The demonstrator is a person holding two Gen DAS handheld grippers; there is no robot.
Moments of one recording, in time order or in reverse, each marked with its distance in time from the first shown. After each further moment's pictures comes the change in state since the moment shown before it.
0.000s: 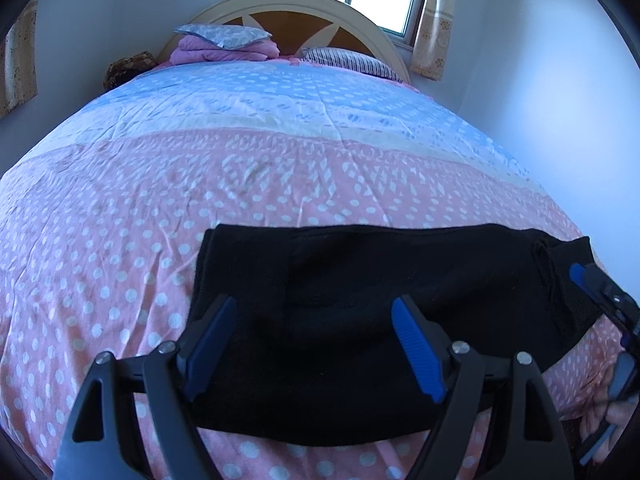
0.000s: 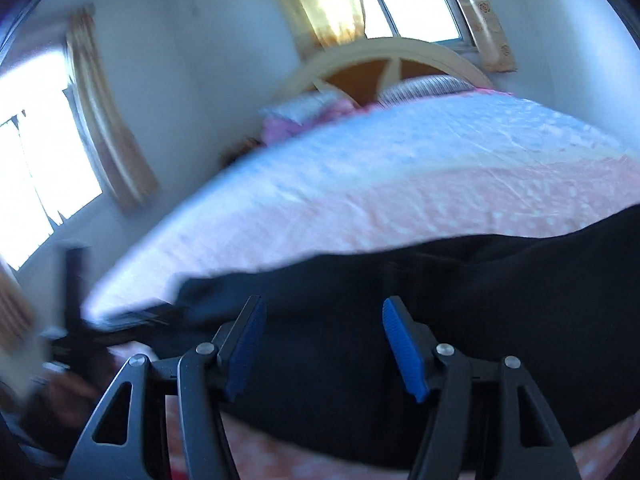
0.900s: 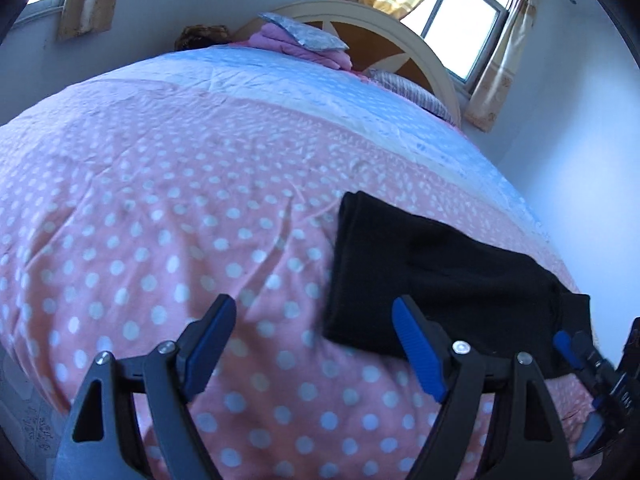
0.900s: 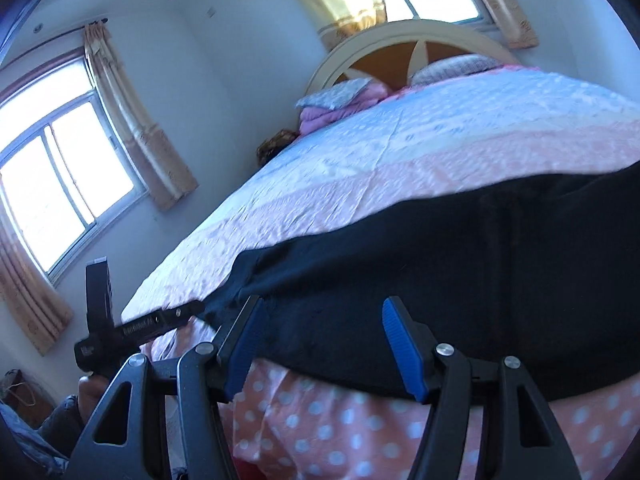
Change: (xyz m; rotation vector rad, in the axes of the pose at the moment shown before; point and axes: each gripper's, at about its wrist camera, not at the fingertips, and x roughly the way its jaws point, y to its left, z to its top) left arm -0.037 0.075 -0.048 -0.272 -0.053 0.033; right arm 0.039 0.051 -0.033 0.030 0.086 0.112
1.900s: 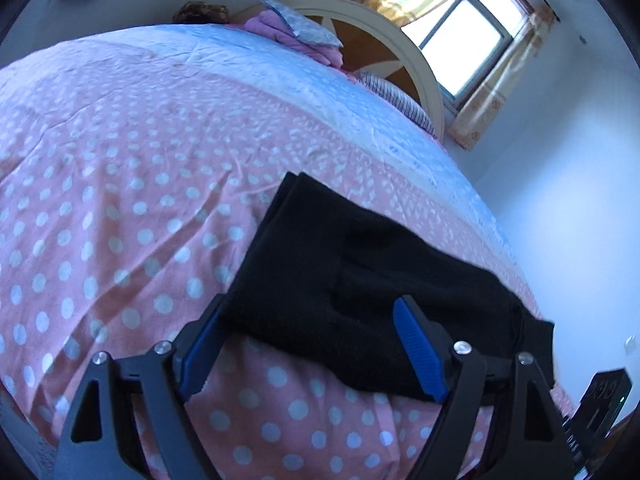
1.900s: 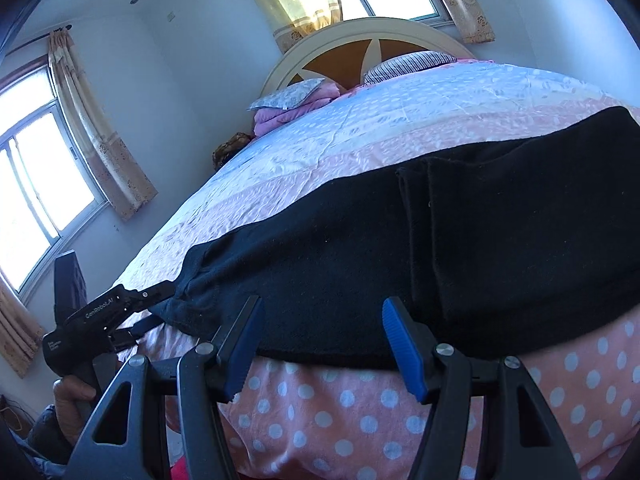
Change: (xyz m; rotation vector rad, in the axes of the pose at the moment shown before) left arm 0.017 -0.021 -0.007 -0.151 0.005 -0.124; right arm -0.018 -0.033 -0.023 0.063 -0.028 -0.164
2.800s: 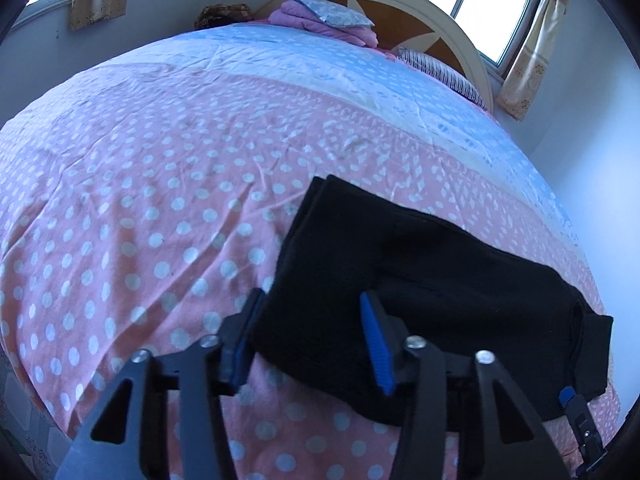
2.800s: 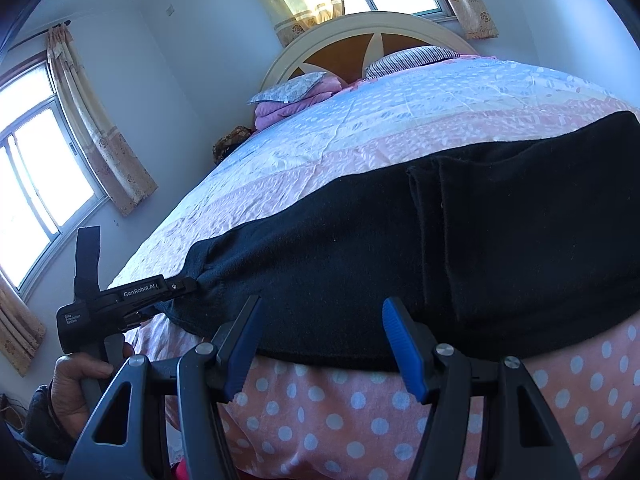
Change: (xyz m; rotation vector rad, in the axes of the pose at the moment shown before) left arm 0.023 -0.022 0.014 0.089 0.063 0.253; right arm 0.007 0.013 0.005 -0.005 0.026 -0.004
